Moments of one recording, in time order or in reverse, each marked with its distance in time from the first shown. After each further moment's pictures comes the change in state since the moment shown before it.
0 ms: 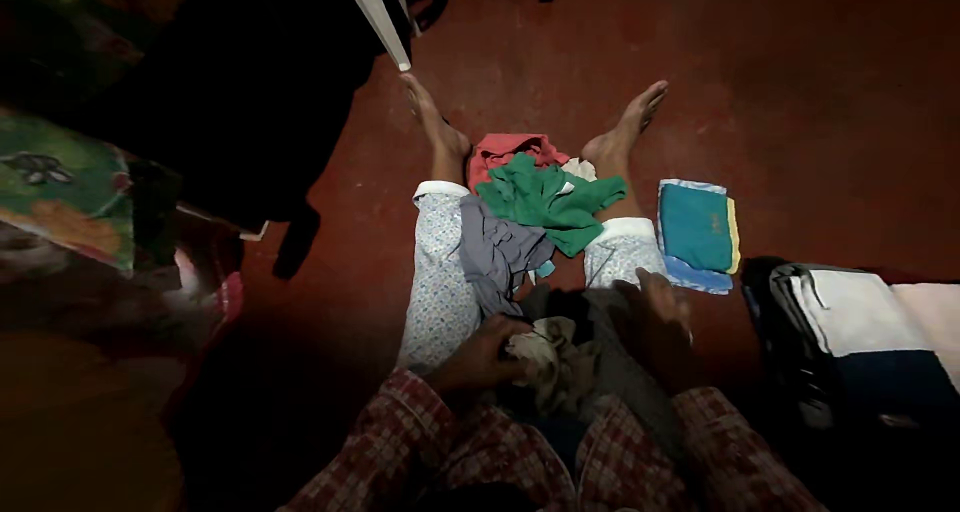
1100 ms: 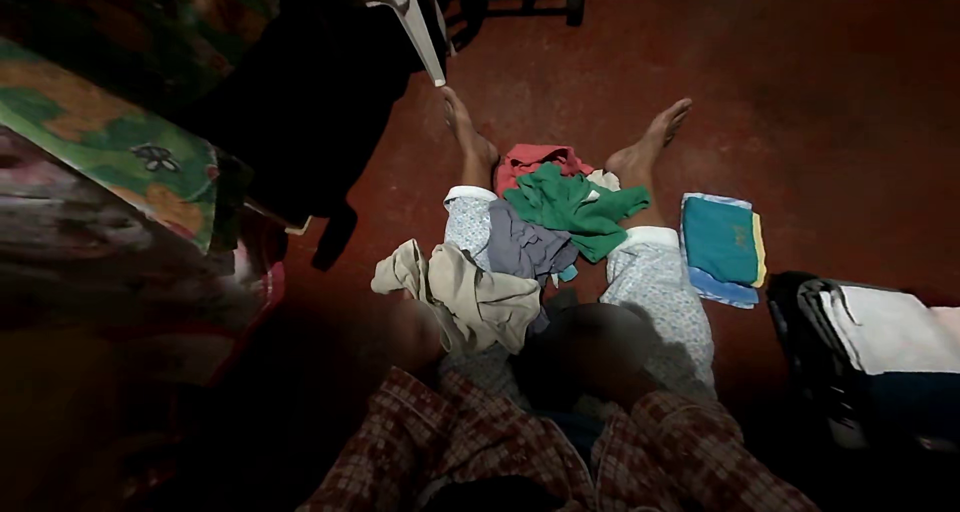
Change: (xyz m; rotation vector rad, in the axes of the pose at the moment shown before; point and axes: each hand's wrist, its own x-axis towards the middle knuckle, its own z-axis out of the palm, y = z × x) left_hand -0.044 -0.039 -0.049 -1.537 0.792 0.357; right_hand -0.009 -0.122 0.002 -0.142 -0.934 -0.240
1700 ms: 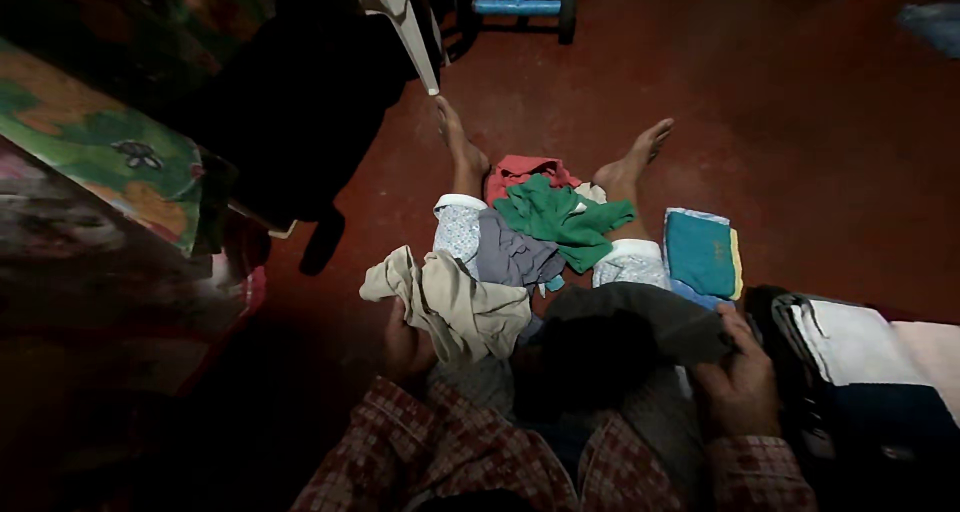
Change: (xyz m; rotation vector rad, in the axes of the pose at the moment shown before) left_hand -0.009 -0.004 0.027 0.004 0.097 -0.009; right_hand -0.052 0.152 0.025 1.909 1.335 -0.265
